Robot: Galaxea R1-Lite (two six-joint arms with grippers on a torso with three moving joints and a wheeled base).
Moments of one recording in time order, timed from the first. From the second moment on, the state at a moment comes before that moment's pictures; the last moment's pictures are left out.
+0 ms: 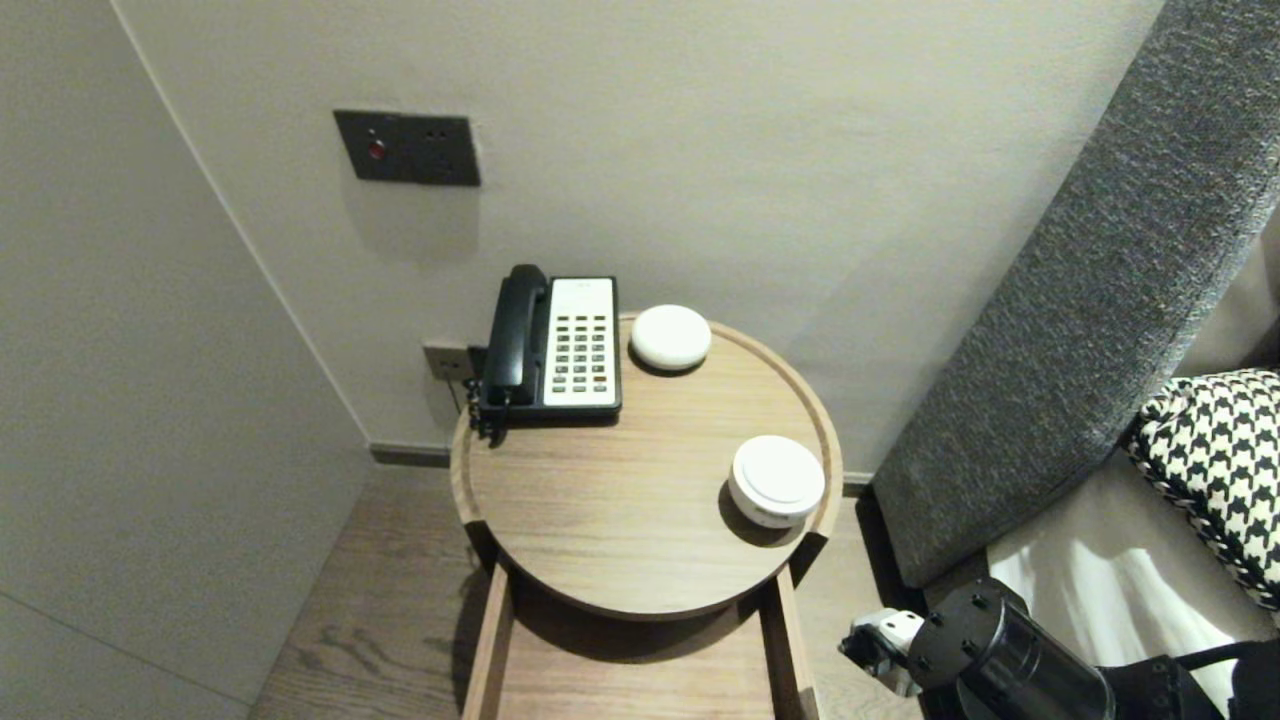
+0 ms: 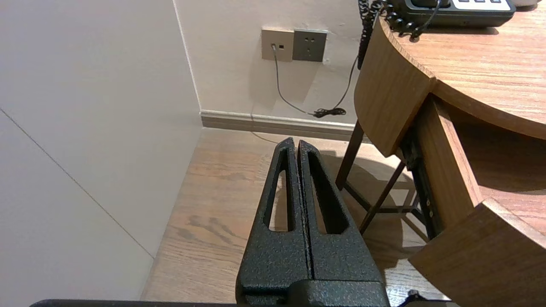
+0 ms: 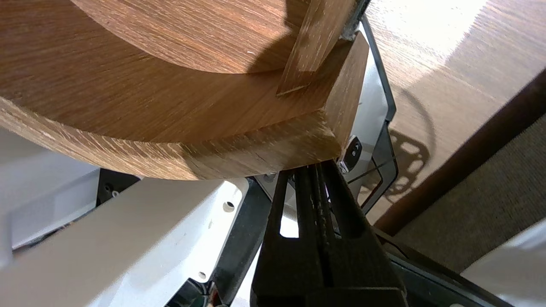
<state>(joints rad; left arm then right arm) 0.00 0.00 0.00 -0.03 0.00 -0.01 0.87 1.55 -0.58 0.09 0.06 0.52</state>
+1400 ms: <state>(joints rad) 0.00 0.00 0.00 -0.03 0.00 -0.01 0.64 1.70 -0.74 -0.09 0.01 0.55</state>
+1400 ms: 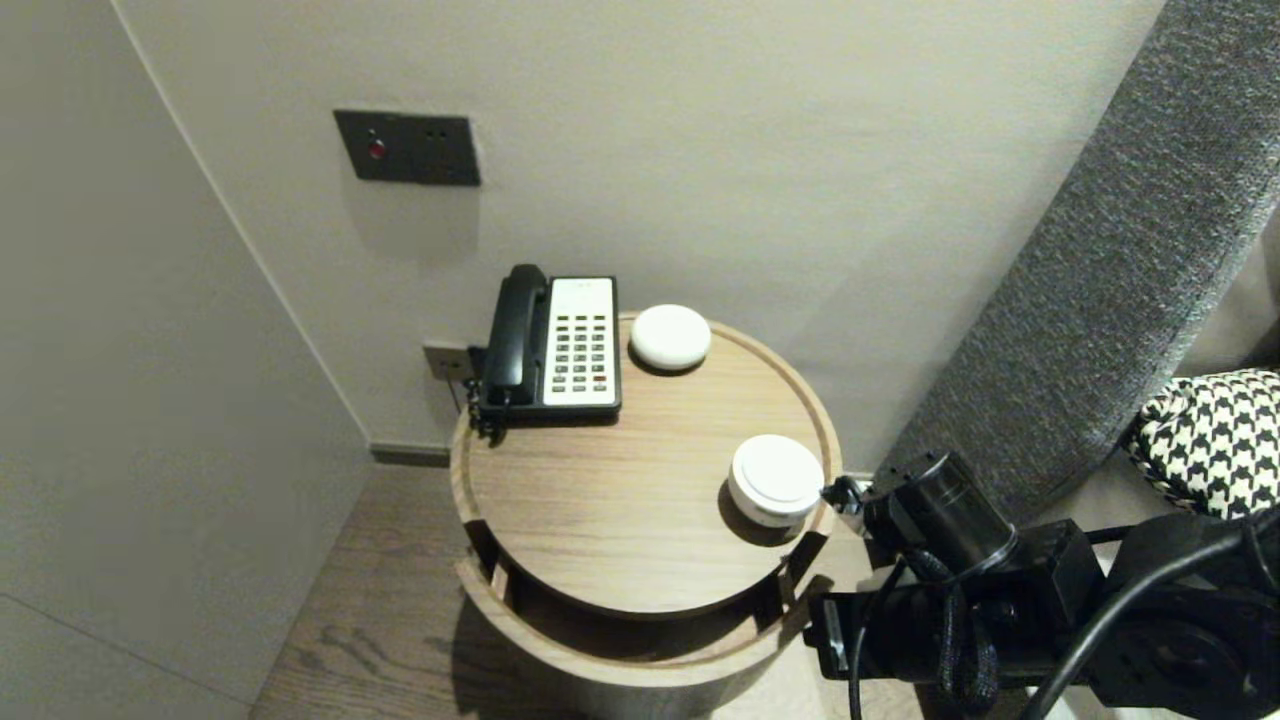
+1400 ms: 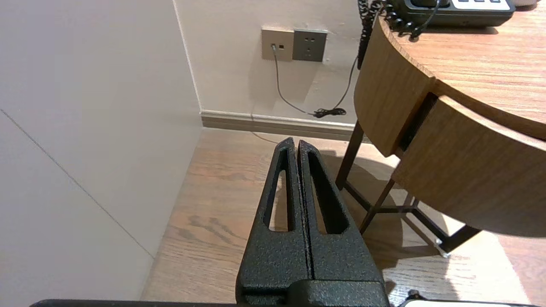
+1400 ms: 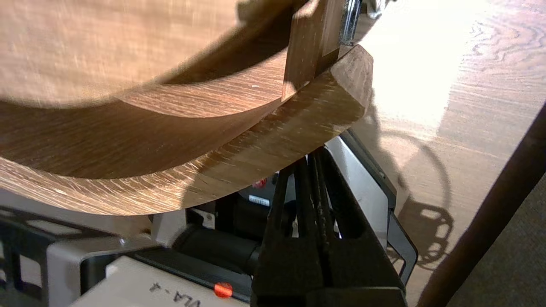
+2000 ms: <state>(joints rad) 0.00 0.00 0.00 -0.03 0.00 -0.01 0.61 1.71 -0.80 -0.10 -0.02 0.55</state>
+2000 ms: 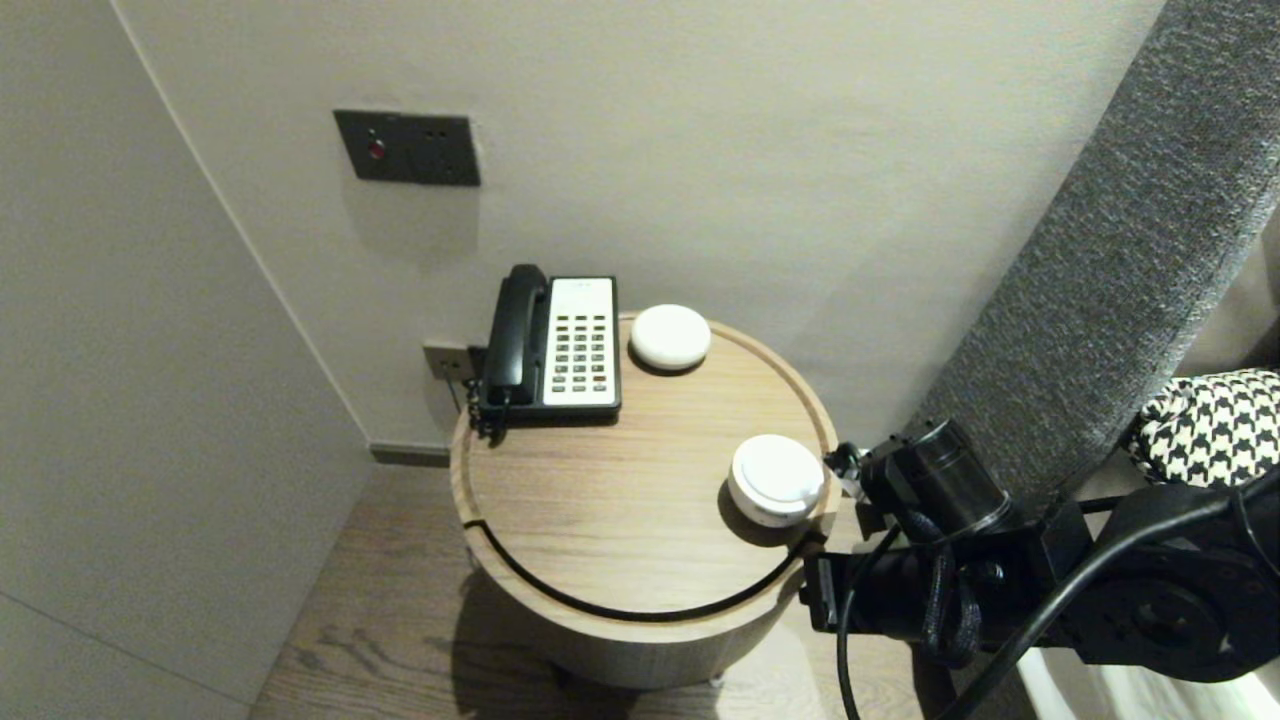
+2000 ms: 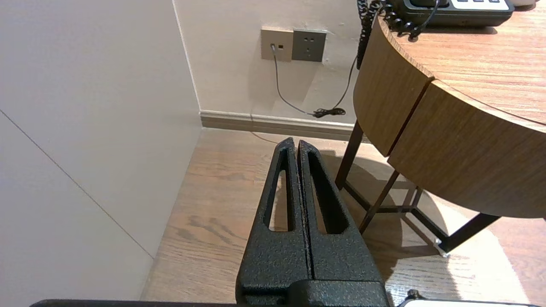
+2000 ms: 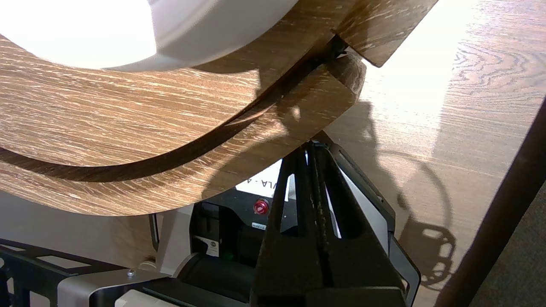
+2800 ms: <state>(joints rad) 0.00 0.00 0.00 -0.03 0.00 -0.01 0.61 1.71 -0.78 -0.15 -0.02 0.55</state>
